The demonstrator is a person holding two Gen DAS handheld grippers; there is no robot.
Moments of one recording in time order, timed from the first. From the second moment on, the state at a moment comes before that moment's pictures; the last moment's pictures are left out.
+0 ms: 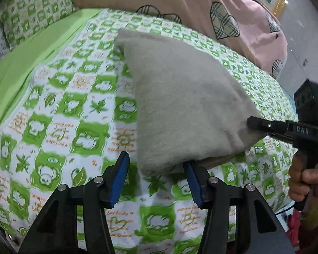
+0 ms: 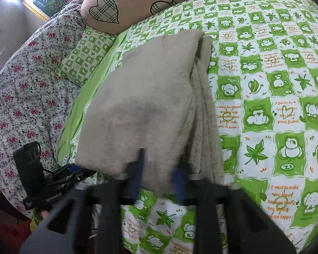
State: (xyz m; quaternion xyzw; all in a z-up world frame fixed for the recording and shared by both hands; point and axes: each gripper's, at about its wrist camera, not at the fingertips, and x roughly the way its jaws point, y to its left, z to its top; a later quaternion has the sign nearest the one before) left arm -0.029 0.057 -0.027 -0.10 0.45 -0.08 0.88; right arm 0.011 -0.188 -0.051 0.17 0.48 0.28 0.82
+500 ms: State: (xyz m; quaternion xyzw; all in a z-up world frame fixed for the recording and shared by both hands) left arm -0.031 0.076 -0.017 -0.13 0.44 0.04 0.89; right arm 0.014 -0.208 0.011 0.23 0.39 0.33 0.83
